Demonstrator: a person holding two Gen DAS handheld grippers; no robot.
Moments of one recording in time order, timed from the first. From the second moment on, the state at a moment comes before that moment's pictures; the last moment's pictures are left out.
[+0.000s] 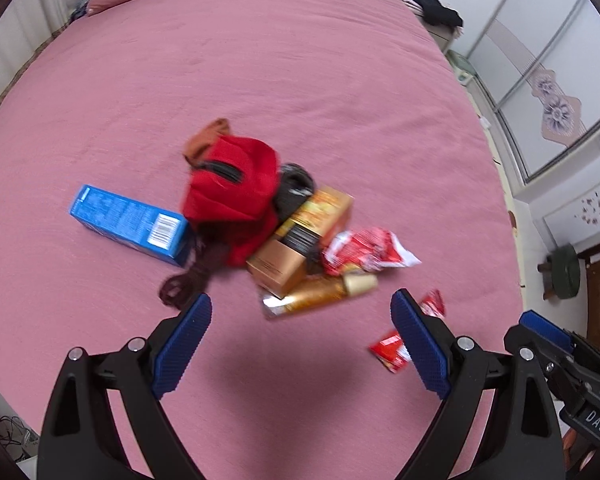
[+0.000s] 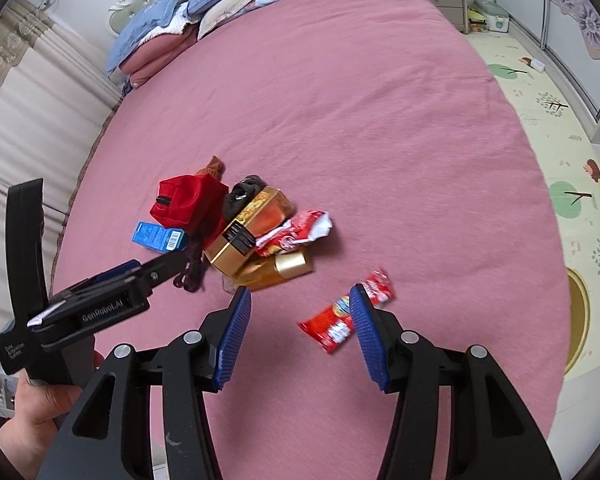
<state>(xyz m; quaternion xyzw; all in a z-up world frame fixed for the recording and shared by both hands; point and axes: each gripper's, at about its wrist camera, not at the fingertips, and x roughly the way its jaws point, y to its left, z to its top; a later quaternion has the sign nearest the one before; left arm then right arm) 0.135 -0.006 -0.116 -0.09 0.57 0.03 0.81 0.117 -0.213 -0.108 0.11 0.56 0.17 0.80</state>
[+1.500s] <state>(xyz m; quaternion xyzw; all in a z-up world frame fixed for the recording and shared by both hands) 0.198 0.086 -0.147 -0.18 0.58 0.04 0.79 0.209 -0.180 -0.209 0.19 0.64 0.11 0.73</state>
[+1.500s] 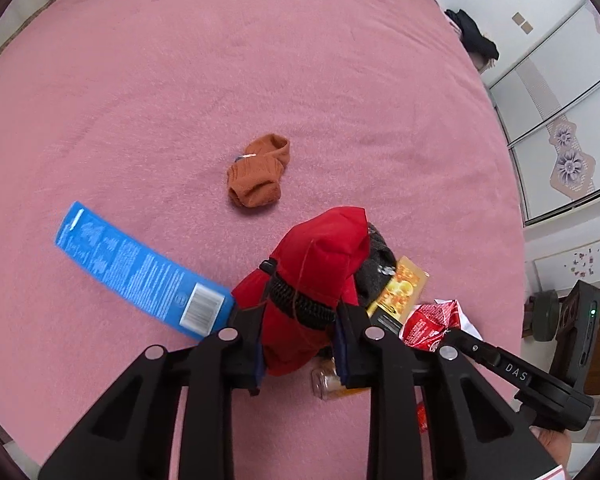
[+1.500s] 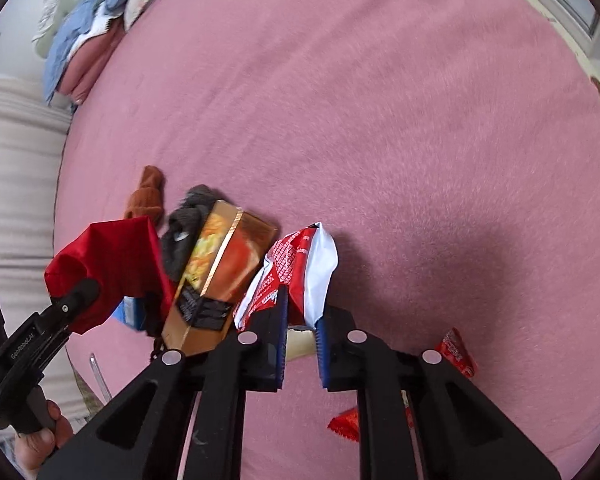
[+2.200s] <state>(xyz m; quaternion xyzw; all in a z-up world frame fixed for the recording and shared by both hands) 0.105 0.010 -0.043 -0.17 0.54 -0.02 0.83 0.109 -0.260 -0.098 0.17 0.57 0.13 0.79</state>
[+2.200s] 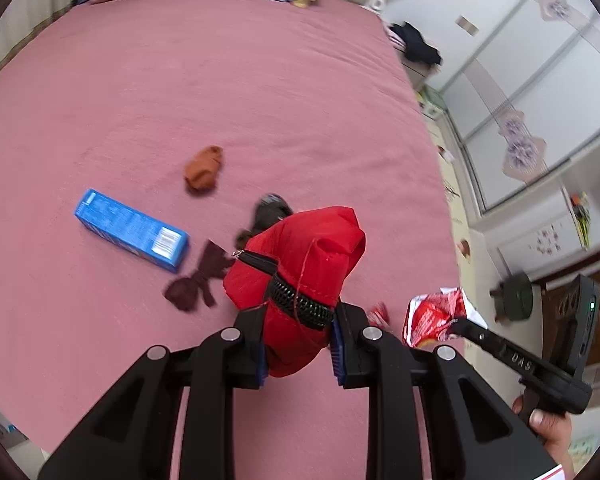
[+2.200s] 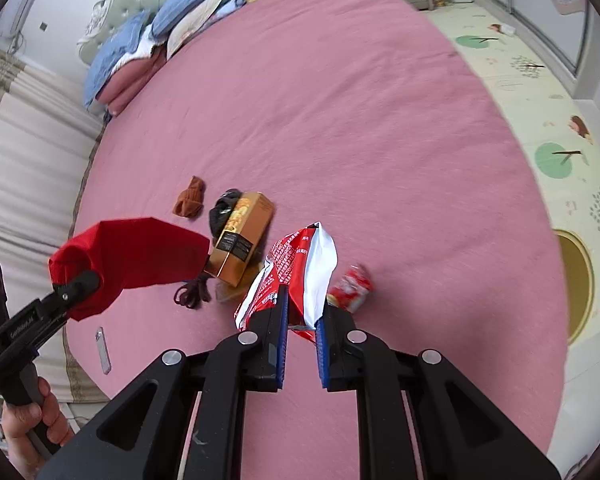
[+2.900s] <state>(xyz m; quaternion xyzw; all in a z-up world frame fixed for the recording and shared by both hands) 0.072 -0.197 -0.054 -0.11 0.59 -0.19 0.78 0.012 -0.421 -0.076 0.24 0.53 0.03 0.81</state>
